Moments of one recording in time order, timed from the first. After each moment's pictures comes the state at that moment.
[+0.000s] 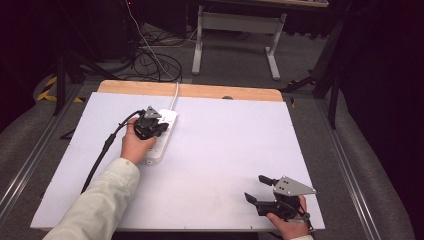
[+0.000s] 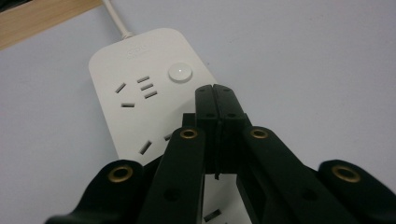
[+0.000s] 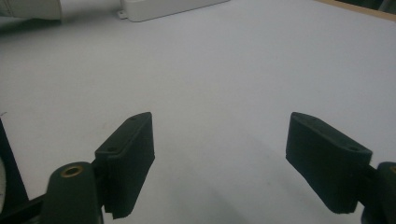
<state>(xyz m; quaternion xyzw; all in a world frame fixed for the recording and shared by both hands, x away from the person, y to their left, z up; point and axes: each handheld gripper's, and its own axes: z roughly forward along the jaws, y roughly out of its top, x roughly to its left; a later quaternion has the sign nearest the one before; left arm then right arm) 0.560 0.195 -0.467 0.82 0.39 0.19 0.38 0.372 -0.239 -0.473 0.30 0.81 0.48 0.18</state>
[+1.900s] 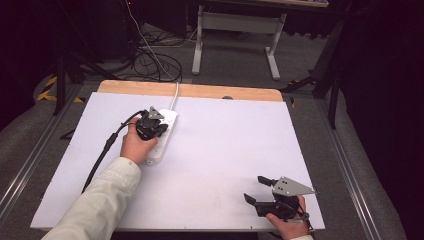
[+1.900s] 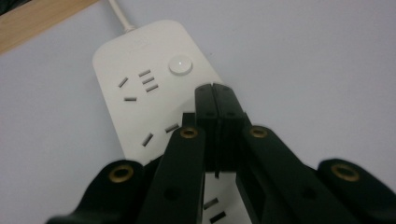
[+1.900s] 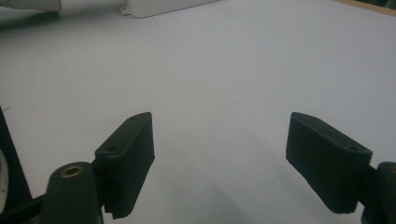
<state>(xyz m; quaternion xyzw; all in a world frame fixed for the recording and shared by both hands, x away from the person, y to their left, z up) 0.556 0.189 -0.459 0.83 0.39 0.20 0.35 0.373 -0.237 -0.475 0.29 0.81 0.48 0.18</state>
